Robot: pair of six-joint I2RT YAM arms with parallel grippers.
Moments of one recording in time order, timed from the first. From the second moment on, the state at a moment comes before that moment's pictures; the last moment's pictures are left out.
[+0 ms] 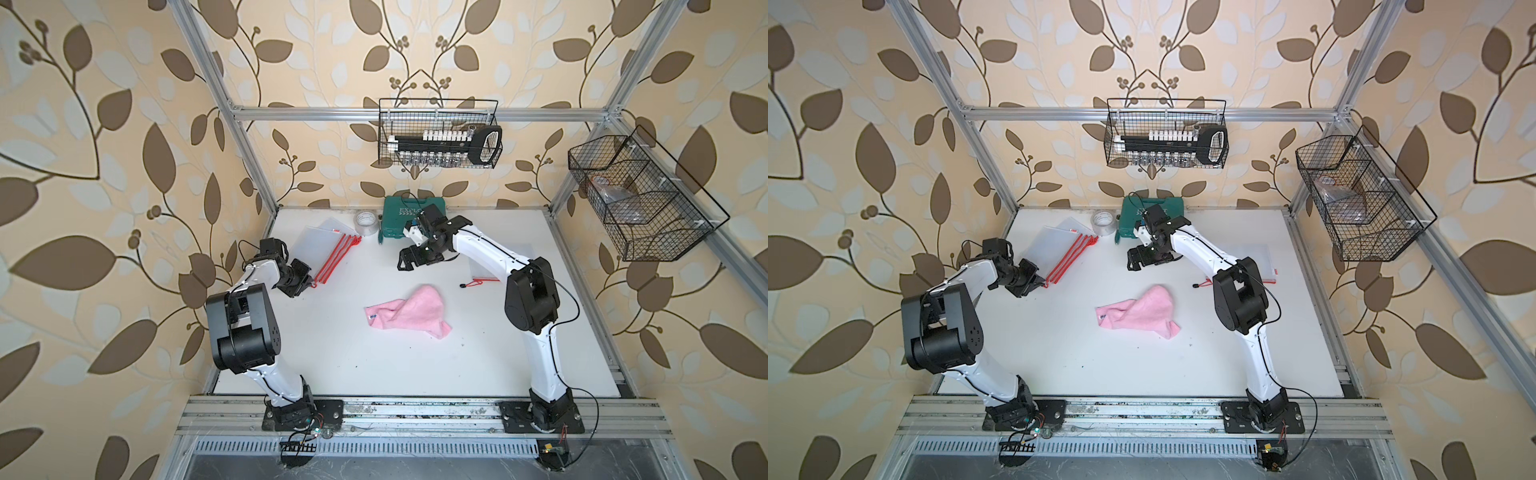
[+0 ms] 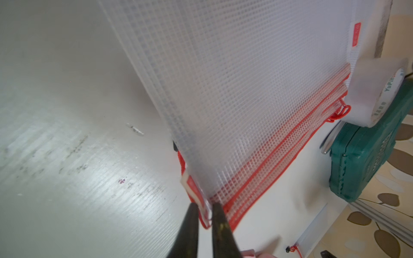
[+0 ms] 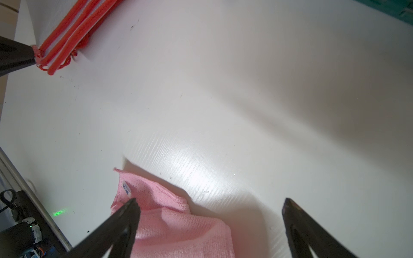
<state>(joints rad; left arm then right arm) 0.31 1.68 1.06 -0.56 0.40 -0.74 0.53 2.21 1.94 -0.89 -0.27 0.16</state>
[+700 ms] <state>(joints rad) 0.30 1.75 1.10 -0.53 0.42 -0.80 0.54 2.22 1.94 -0.89 -0.27 0.16</state>
